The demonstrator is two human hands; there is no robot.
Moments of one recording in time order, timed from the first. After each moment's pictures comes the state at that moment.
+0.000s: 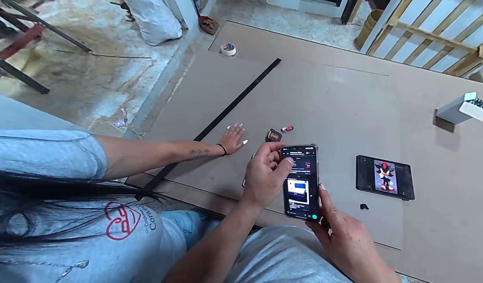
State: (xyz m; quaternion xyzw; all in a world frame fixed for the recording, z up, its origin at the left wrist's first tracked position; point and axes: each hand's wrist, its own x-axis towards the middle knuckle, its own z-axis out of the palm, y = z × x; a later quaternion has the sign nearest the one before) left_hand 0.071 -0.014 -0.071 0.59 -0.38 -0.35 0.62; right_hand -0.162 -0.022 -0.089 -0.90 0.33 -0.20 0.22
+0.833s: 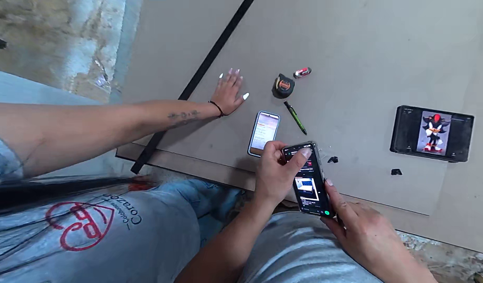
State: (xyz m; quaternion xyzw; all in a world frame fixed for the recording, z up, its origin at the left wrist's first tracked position) left_hand 0.060 0.011 -0.168 0.69 -0.24 -0.44 0.53; right_hand -0.167 -0.007 -0.142 -0.92 0.32 -0.06 0.24
